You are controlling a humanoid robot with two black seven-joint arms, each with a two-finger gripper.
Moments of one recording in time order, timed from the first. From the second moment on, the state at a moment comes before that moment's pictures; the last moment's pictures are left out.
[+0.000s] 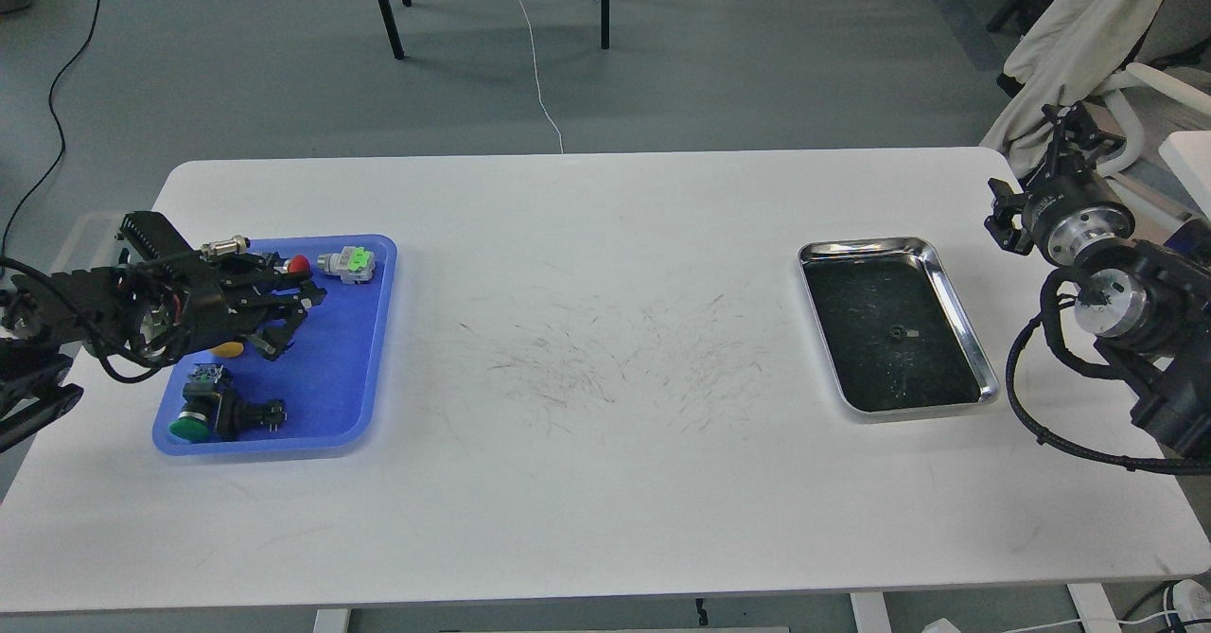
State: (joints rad) left arm -0.91 0.70 0.05 -0.76 1.96 0.25 -0.49; right arm 0.82 -0.49 0.46 0.60 0.11 0.02 0.27
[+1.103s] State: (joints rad) left arm -0.90 0.63 0.09 -0.61 2.03 0.25 -0.49; right arm 0.81 -0.49 0.46 0.60 0.08 0.03 0.28
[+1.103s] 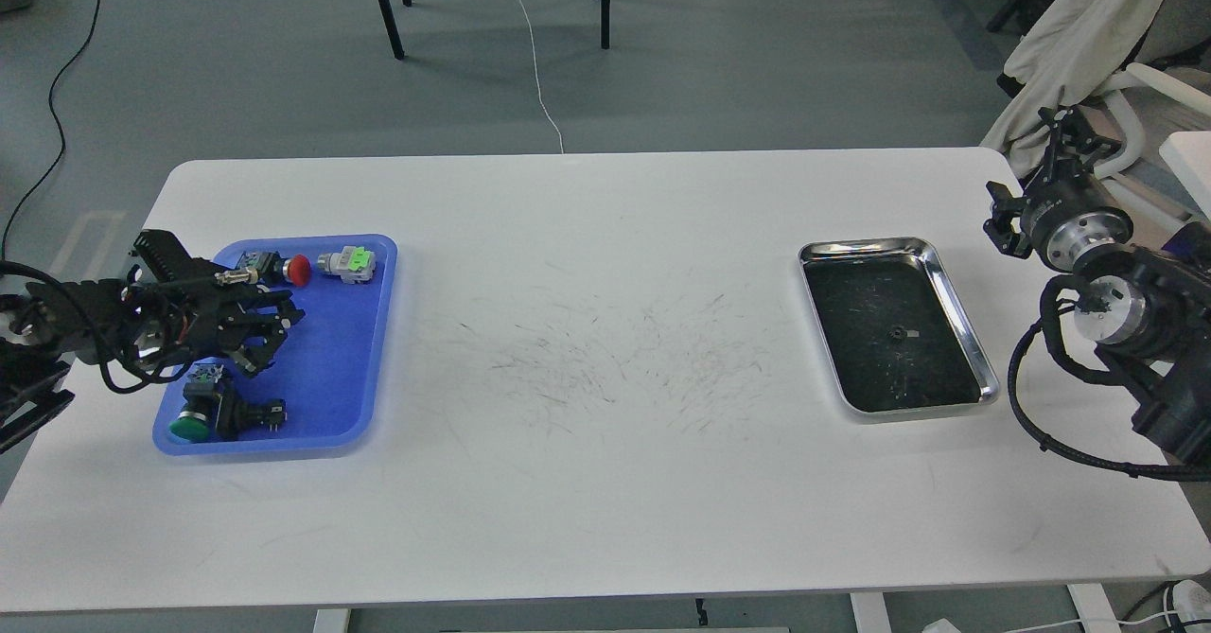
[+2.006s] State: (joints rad) left arm -0.92 0.65 0.08 -0.61 1.67 0.25 -0.49; right arm 0.81 -0.49 0.46 0.62 0.07 0.03 0.28
